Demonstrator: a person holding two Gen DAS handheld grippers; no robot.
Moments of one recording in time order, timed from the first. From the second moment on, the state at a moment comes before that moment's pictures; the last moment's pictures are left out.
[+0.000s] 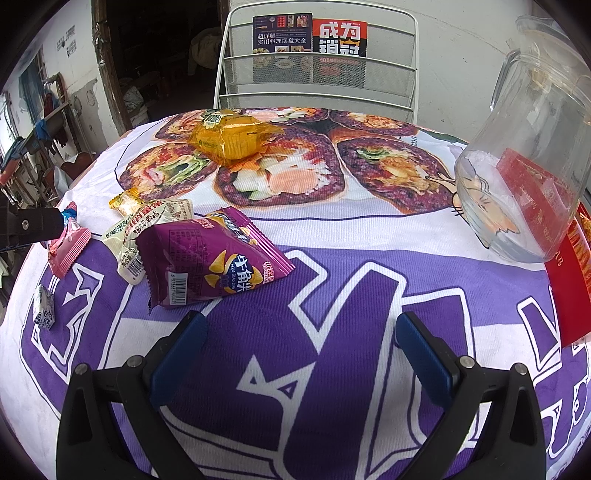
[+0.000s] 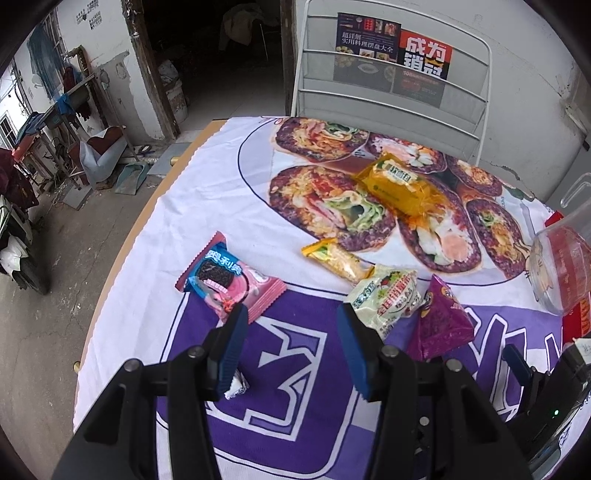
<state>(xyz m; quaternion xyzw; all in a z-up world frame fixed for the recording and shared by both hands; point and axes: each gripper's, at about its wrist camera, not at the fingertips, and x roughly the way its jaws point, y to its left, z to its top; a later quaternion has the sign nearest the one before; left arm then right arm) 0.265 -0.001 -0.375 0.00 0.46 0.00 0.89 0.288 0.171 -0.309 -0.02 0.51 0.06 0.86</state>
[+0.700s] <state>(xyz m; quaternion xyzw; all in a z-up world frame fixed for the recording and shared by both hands) 0.246 -0.064 -0.344 -0.01 0.46 -0.06 0.89 0.255 0.091 -0.333 0.00 0.54 0.02 0.84</state>
